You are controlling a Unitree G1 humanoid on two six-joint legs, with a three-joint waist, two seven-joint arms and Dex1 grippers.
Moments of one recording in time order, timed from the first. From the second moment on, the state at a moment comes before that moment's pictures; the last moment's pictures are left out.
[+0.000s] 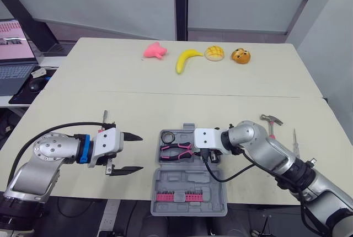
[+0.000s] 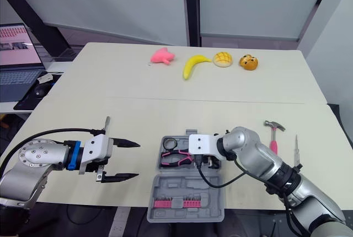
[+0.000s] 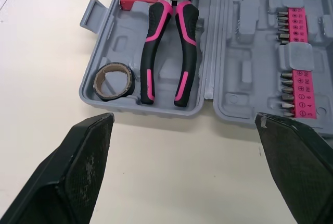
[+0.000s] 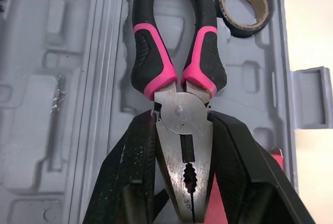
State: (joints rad) left arm -0.09 0.94 0.04 -0.12 -0.28 0.06 -1.29; right arm -0.61 -0.55 0.66 -0.17 -0.16 0.58 1.02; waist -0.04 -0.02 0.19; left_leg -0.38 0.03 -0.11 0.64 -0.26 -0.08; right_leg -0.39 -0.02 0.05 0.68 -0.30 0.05
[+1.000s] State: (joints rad) left arm -0.11 0.92 0.01 -0.11 -0.24 0.03 -1.27; right arm -0.62 -0.46 0.55 -0.14 -0.08 0.53 1.06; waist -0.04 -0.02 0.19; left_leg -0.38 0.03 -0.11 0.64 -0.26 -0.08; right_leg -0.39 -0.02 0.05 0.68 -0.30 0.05
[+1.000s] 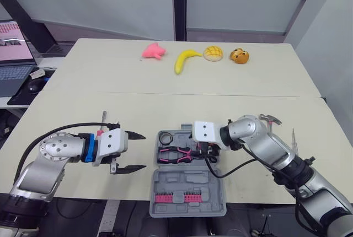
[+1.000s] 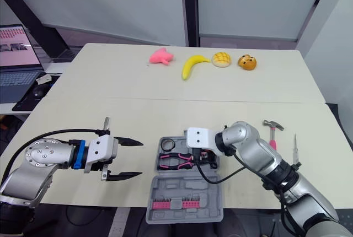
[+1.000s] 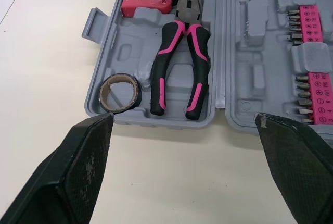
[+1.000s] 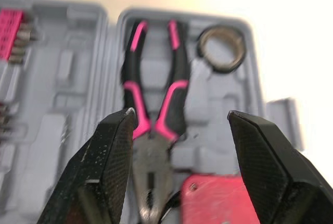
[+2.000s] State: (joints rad) left arm -0.05 0.92 0.01 -0.11 -0.25 0.04 -1.22; right arm -0.61 -0.30 0.61 0.19 -0.21 0.24 0.94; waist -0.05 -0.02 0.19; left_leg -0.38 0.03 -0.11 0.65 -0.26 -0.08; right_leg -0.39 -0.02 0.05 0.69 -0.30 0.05
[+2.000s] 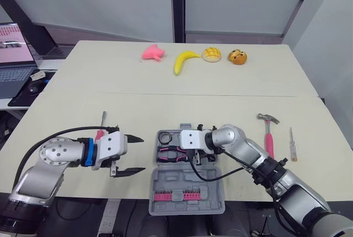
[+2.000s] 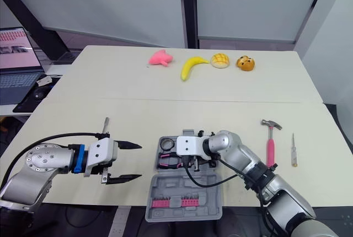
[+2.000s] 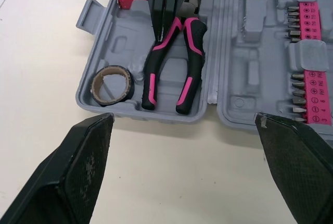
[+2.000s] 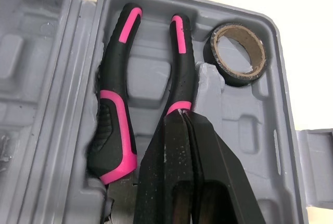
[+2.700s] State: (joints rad) left arm 0.07 0.84 0.03 0.02 -0.22 -0.03 -1.15; right arm -0.10 -0.84 0.20 -0.35 0.08 0.36 1.08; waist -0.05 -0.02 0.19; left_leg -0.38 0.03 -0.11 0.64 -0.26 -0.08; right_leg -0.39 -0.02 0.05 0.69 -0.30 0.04
